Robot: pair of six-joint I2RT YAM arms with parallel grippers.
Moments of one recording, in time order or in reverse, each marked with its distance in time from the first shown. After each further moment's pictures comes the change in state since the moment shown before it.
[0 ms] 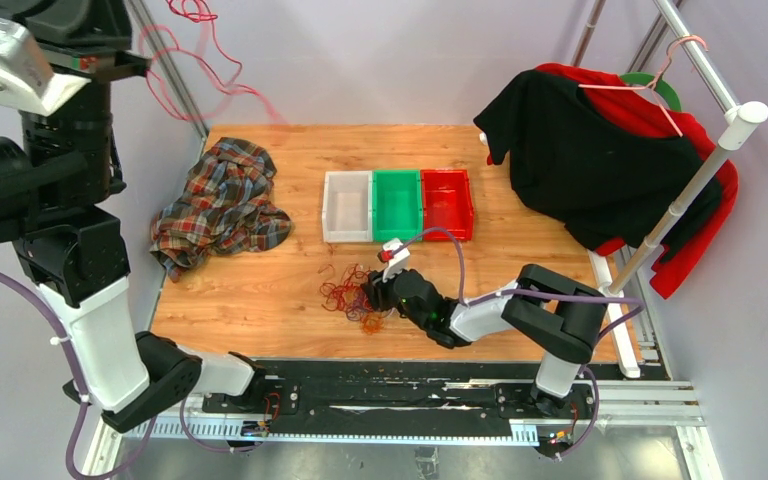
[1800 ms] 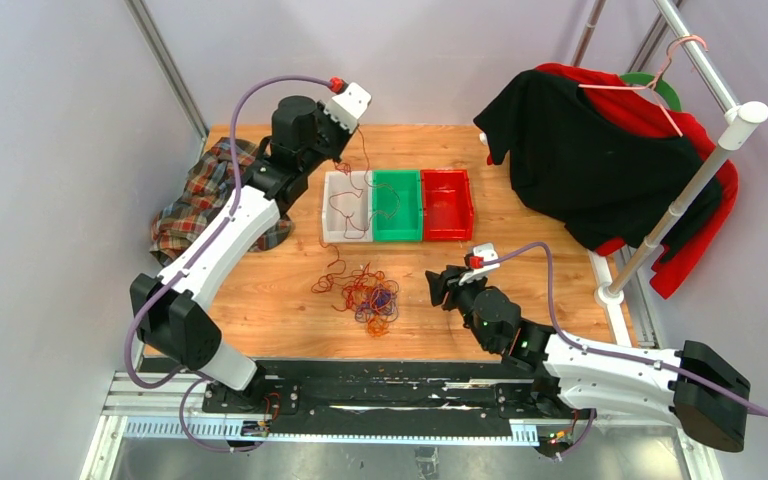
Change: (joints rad) left arm 0.018 0.162 -0.984 0.051 -0.012 -0.058; right arm 0.006 -0.855 -0.335 -0.348 0.346 -0.005
